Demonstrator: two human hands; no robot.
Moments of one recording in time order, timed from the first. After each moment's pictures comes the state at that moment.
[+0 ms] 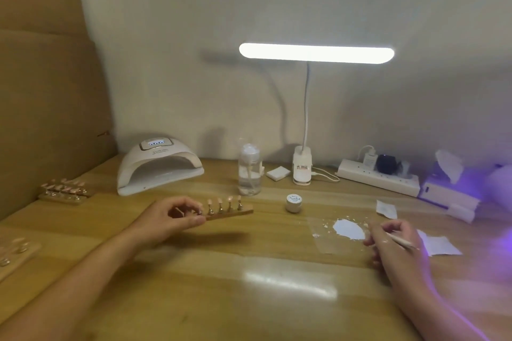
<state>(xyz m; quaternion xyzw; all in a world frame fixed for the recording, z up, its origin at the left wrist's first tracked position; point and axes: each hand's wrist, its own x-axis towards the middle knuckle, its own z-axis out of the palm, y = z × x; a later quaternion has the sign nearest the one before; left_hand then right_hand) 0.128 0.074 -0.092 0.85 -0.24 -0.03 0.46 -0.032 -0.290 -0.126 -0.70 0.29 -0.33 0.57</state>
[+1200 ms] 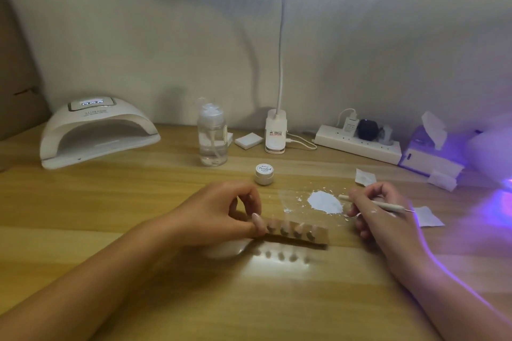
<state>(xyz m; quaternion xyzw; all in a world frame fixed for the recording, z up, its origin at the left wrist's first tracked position) 0.093 -0.071 -0.106 0.83 -0.43 -0.07 0.35 -0.025 -0.326 -0.130 -0.73 0.24 -0.29 0.57</state>
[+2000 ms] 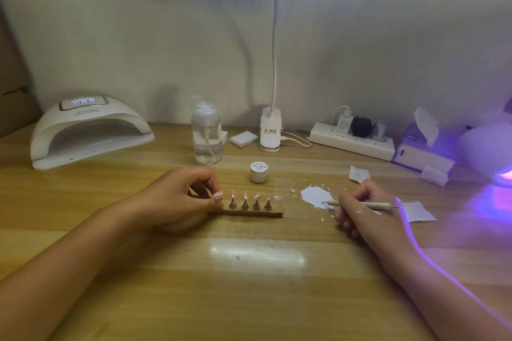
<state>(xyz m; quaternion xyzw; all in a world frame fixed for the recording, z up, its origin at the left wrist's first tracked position) 0.128 -0.037 -0.099 0.85 -0.37 -0.10 0.37 -0.027 -0.319 -0.130 -0.78 0.24 -0.26 0.52</state>
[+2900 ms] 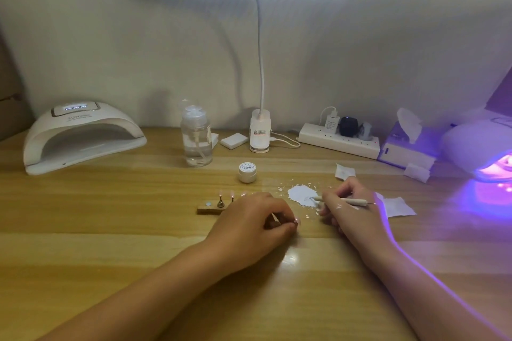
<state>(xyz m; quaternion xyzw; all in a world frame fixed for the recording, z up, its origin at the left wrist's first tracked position) 0.042 -0.128 -0.115 0.84 -0.44 0.01 0.32 -0.029 -0.314 -0.123 -0.79 0.25 -0.26 0.50</state>
